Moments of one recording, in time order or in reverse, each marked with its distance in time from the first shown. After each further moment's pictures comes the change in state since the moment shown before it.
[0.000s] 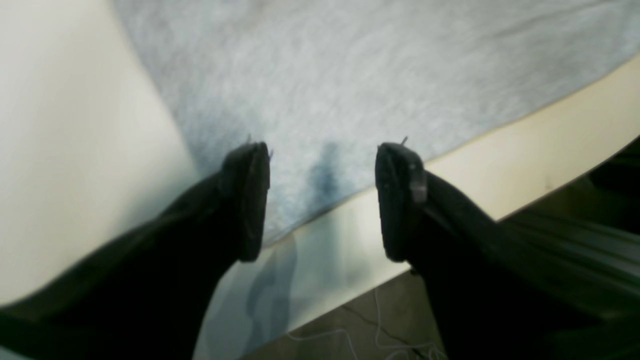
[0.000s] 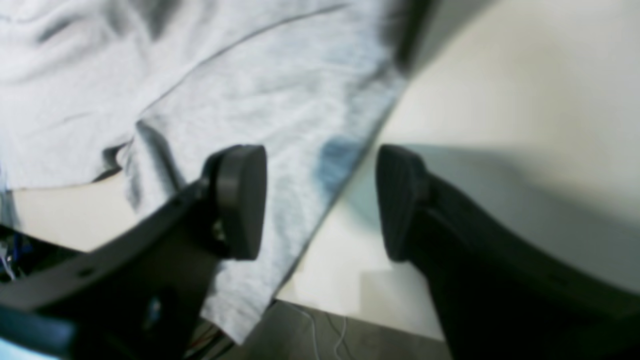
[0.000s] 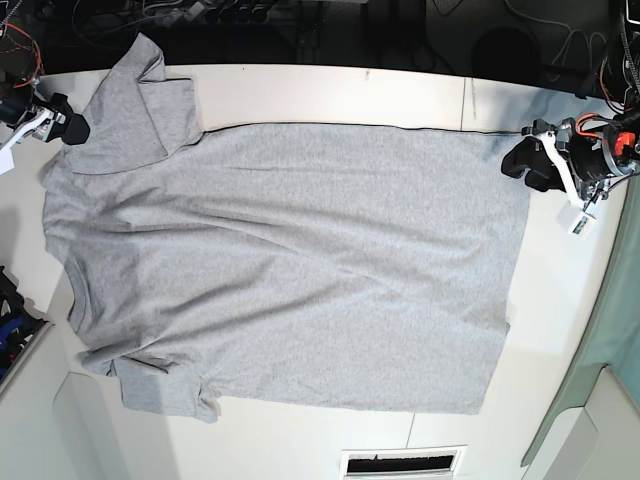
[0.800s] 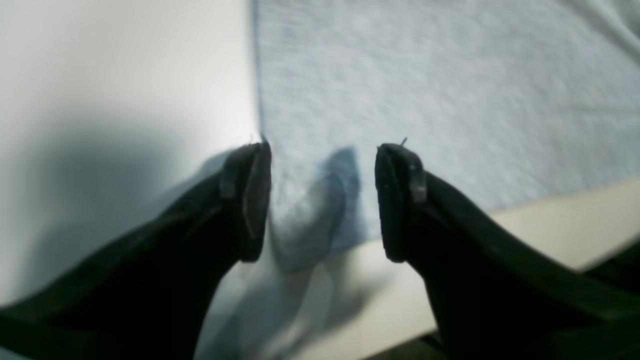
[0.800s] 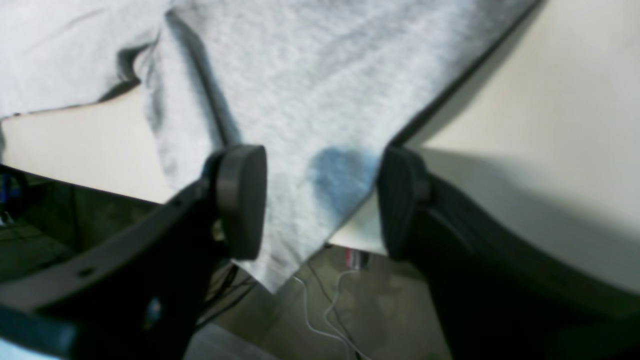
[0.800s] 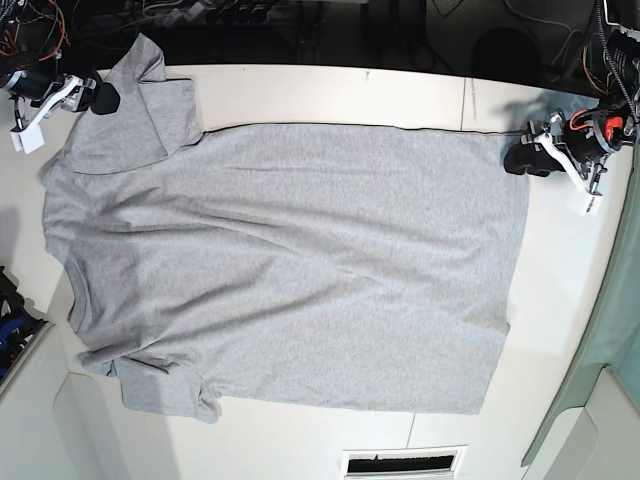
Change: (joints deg) left arm -3.4 6.0 -1.7 -18.0 1.9 -7.4 -3.7; right arm -7.8 -3.8 -0.4 11.8 -0.5 -0.2 -2.4
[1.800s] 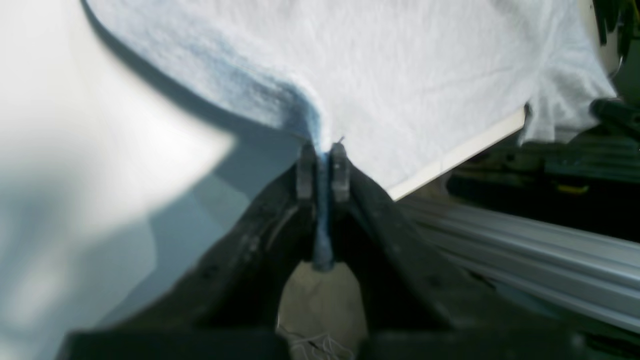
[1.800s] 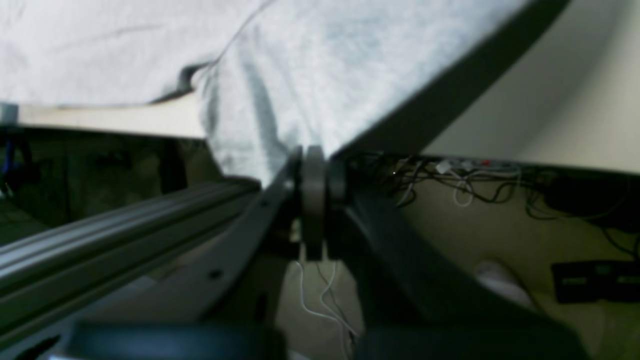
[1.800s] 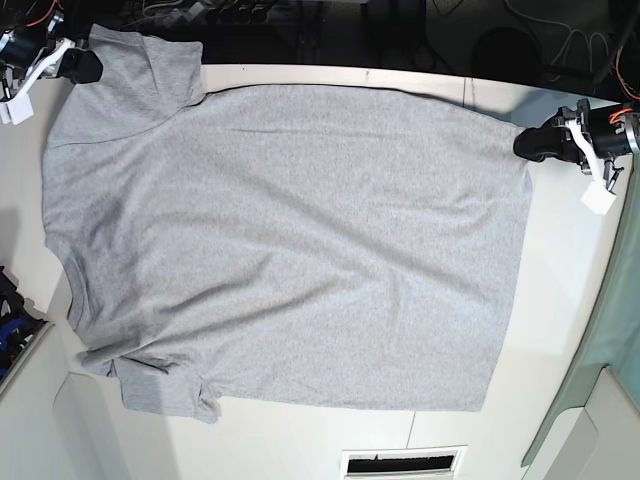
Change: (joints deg) left arm 5.2 -9.2 -0.2 6.5 -26.8 -1.2 13.3; right arm -11.9 -1.5 8.3 17.5 5.6 -0.7 -5.6
